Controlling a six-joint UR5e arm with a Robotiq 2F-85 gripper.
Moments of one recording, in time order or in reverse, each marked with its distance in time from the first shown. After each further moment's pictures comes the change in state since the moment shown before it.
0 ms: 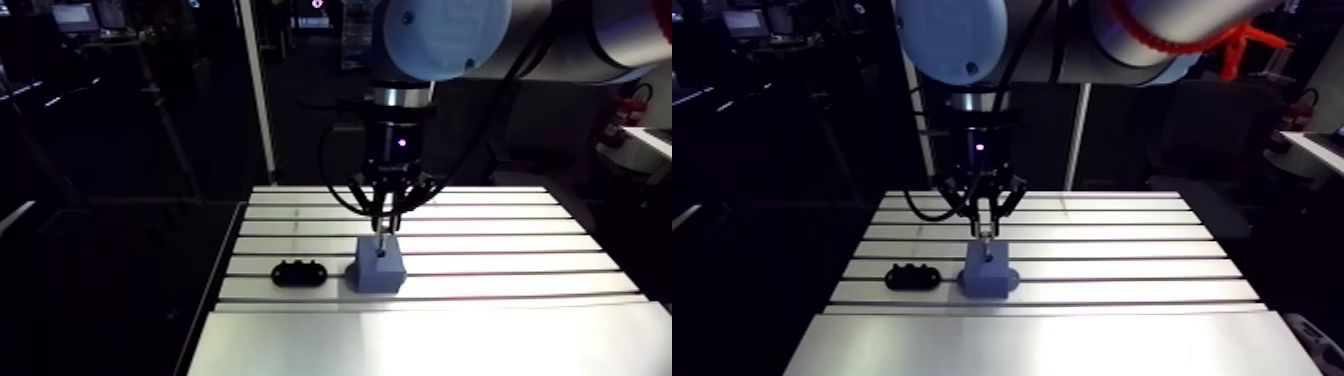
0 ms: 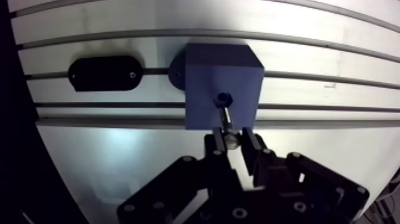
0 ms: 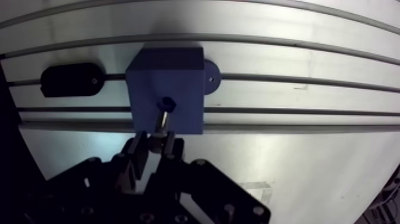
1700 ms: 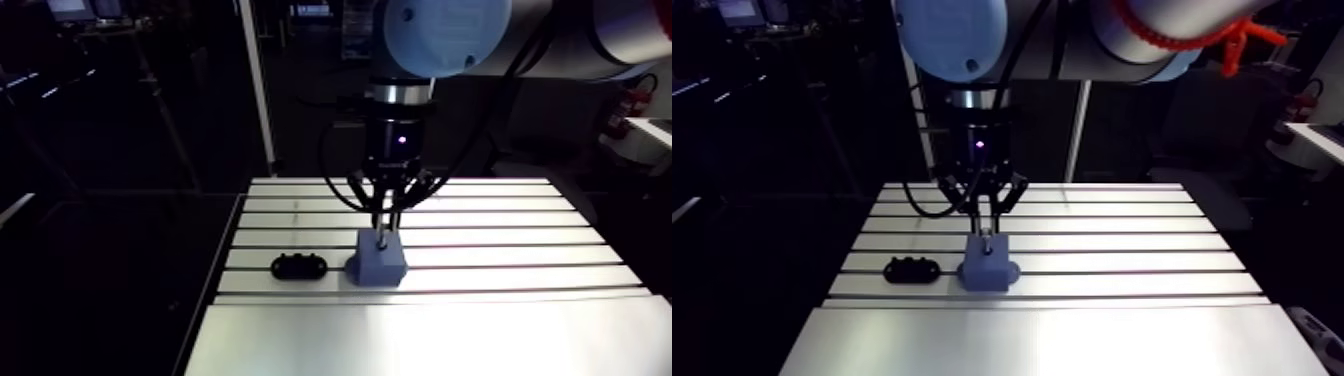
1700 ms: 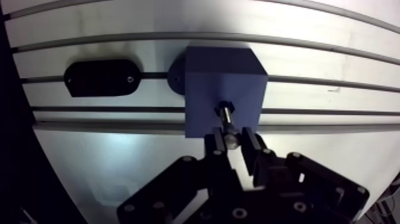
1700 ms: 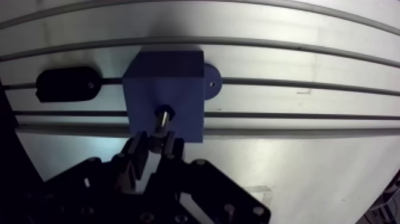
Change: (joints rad) arm 0.000 0.031 -0.006 -0.005 0.000 -0.001
